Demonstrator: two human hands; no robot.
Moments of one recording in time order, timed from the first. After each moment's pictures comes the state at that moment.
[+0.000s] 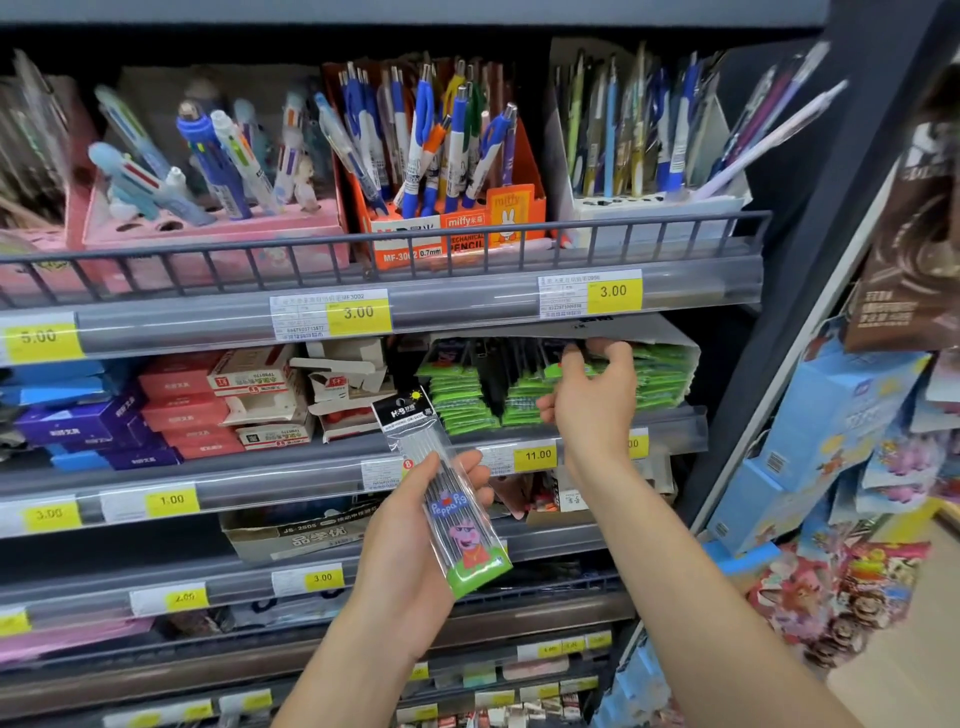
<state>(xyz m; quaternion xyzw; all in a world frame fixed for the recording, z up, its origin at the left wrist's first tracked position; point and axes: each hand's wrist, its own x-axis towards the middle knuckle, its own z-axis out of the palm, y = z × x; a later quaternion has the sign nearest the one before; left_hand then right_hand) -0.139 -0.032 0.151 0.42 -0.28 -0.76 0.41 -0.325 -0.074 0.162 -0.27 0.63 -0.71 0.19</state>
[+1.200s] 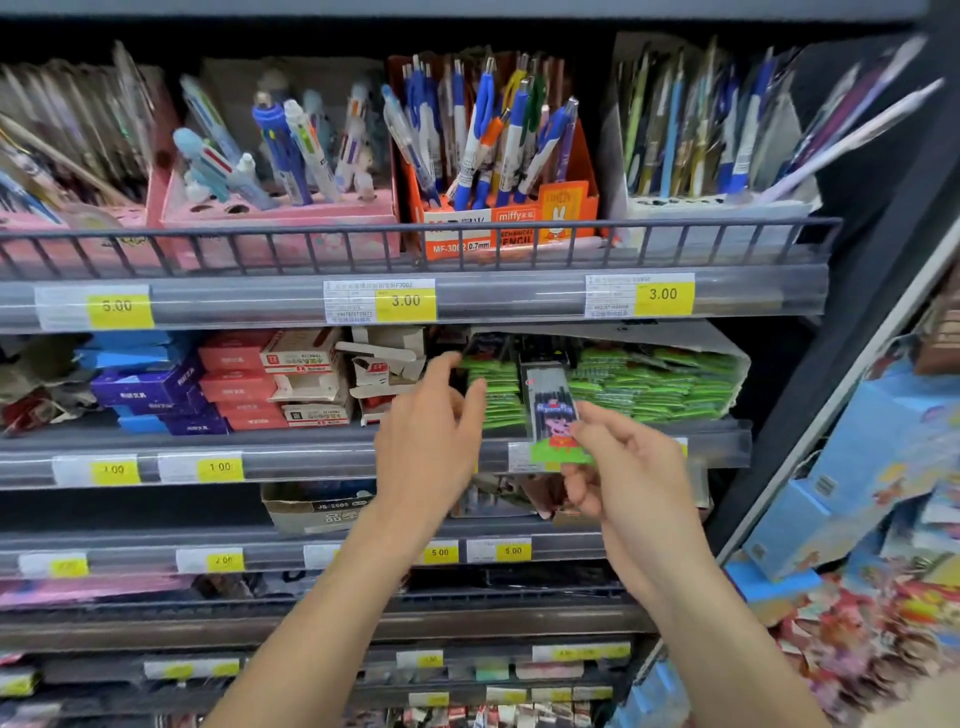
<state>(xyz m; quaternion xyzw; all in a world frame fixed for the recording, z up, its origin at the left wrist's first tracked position) -0.145 -0.096 0.160 0.51 -0.74 -0.12 0.42 -0.288 0.007 0.166 -0.30 0.53 -0.68 0.41</state>
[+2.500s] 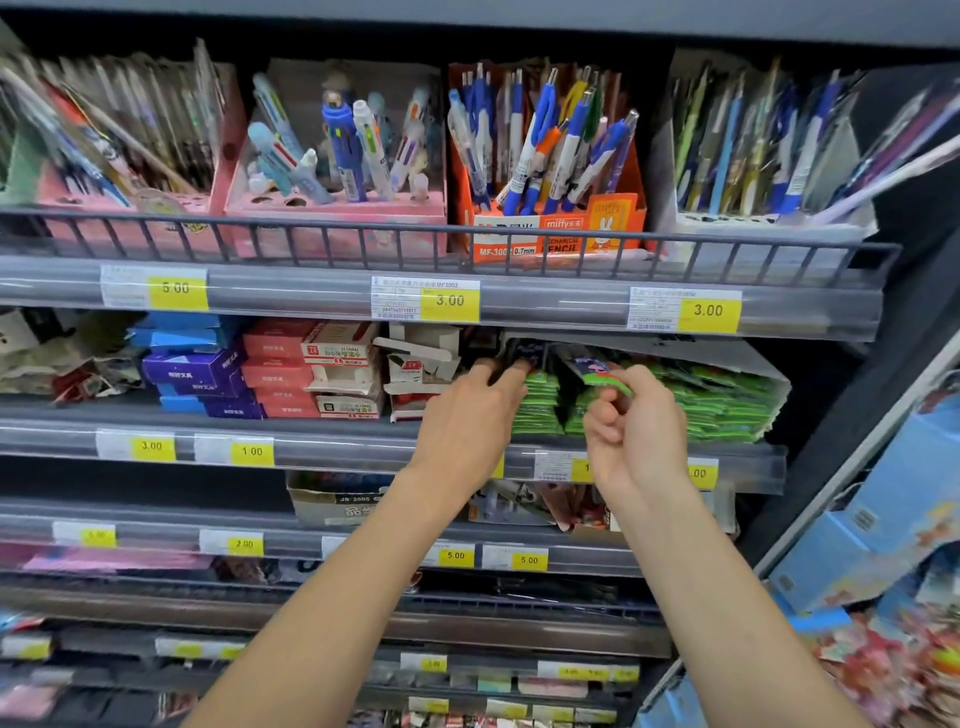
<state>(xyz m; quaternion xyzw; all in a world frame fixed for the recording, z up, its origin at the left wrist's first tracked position) -0.152 -0.139 0.142 0.46 -0.84 0.07 0.28 -0.288 -0.060 0.187 -0.09 0.38 -0.78 0.49</state>
